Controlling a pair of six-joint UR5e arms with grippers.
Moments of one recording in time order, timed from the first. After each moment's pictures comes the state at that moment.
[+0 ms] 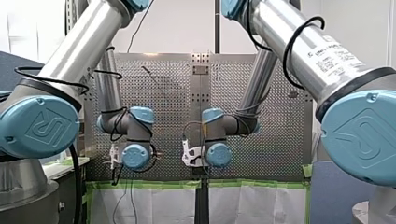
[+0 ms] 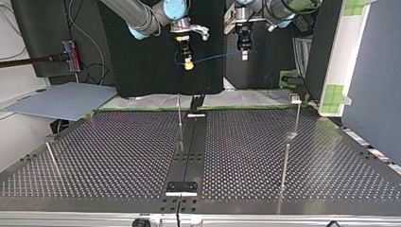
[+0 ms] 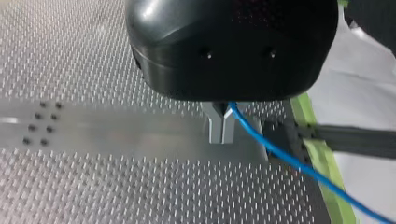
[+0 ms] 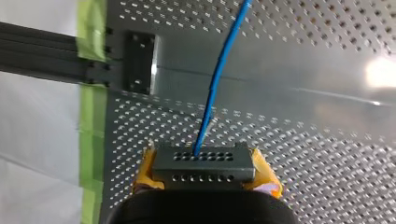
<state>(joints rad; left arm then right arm) -0.53 -2.08 -2.42 -1.93 -2.18 -1.63 2.44 -0.86 1.90 -0.83 1.90 1.54</state>
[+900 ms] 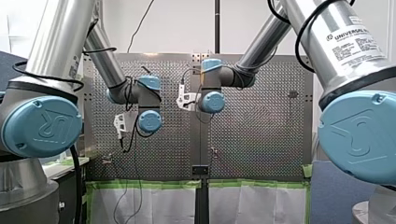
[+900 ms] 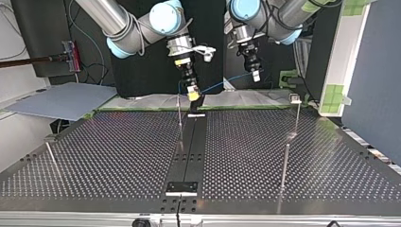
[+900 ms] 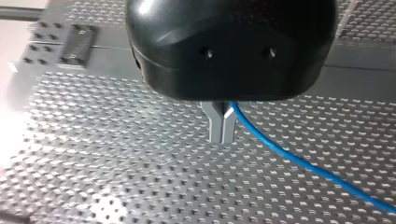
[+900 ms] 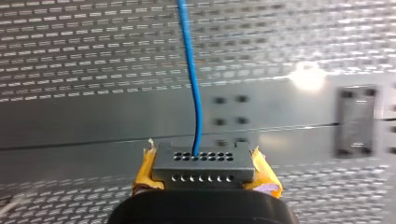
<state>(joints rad) -0.50 -1.82 -2.24 -2.19 -2.36 -1.68 2.41 -1.12 1.69 -0.61 1.76 1.65</state>
